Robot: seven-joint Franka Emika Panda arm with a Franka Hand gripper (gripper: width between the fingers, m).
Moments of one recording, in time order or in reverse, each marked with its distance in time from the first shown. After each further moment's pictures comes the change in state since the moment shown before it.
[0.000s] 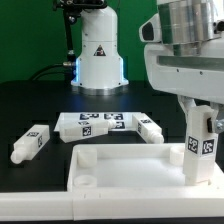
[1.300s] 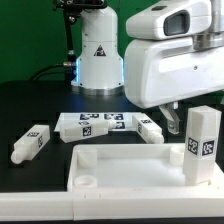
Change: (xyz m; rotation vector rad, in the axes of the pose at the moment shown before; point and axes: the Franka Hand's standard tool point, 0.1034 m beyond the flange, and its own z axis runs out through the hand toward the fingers) arm 0.012 -0.009 -0.010 -0.095 0.005 -1.513
